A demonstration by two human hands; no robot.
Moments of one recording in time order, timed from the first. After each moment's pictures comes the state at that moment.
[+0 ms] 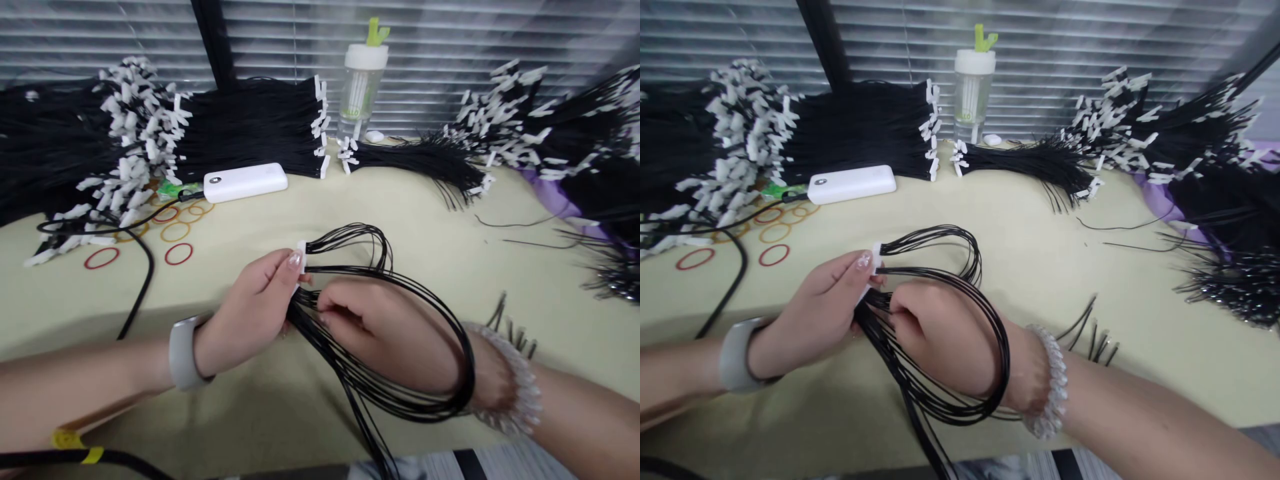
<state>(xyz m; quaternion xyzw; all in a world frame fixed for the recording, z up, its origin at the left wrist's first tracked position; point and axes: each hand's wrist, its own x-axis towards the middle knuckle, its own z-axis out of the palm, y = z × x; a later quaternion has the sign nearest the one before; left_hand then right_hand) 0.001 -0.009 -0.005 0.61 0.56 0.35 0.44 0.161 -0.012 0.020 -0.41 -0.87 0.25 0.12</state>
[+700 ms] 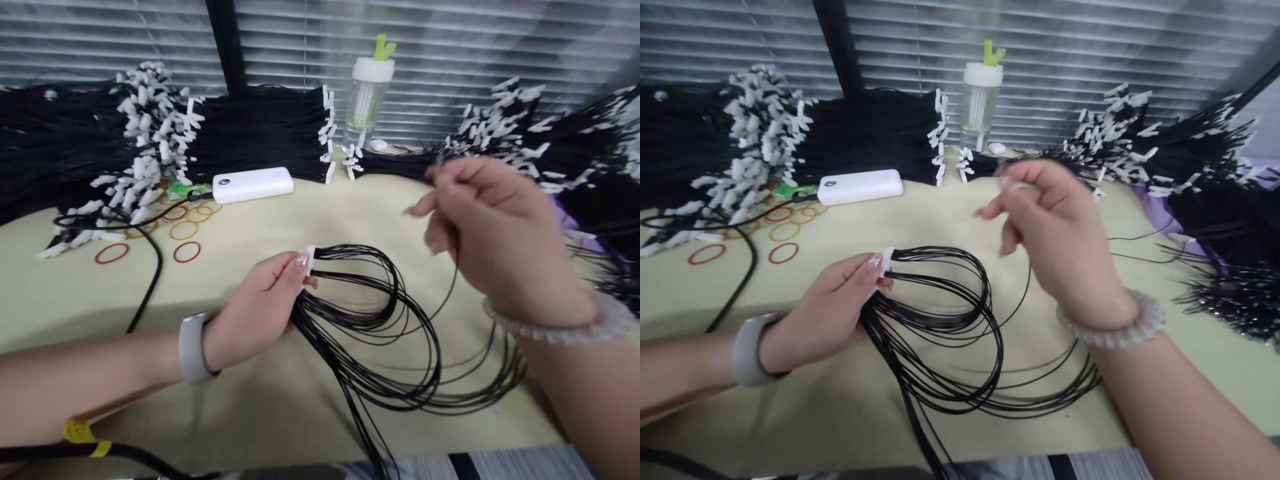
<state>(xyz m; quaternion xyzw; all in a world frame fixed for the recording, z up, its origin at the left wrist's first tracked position) 0.000 -0.010 -0.003 0.57 0.54 0.35 0.51 0.214 0.031 0.047 -0.50 -0.65 0.31 0.49</state>
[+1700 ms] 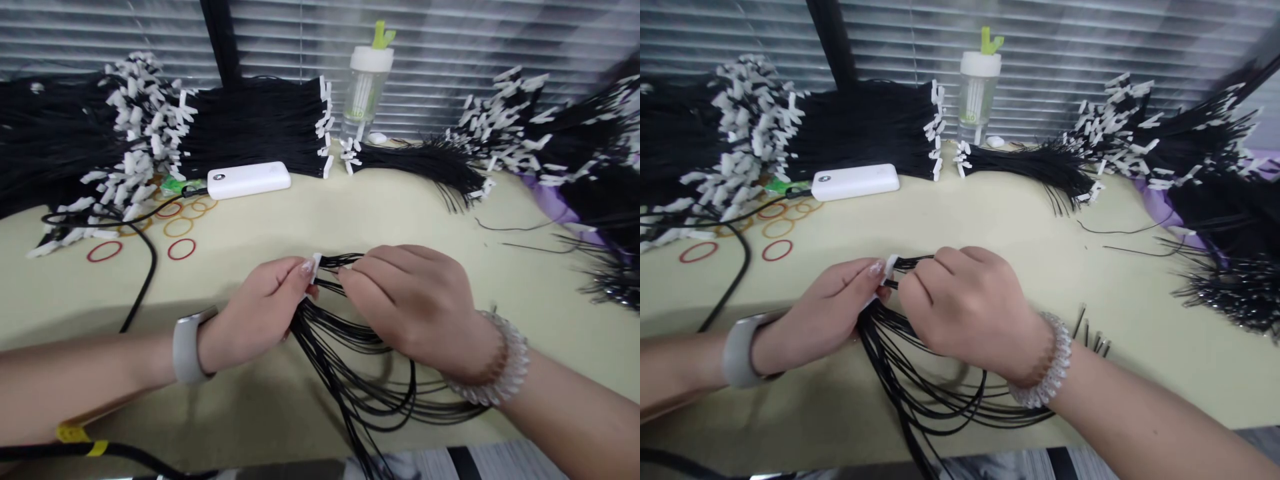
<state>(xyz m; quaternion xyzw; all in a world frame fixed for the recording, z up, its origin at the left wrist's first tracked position) 0.002 -0.010 0.000 0.63 0.54 0.30 0.47 0.177 -0.007 0.024 -0.30 -0.92 -0.20 0.18</state>
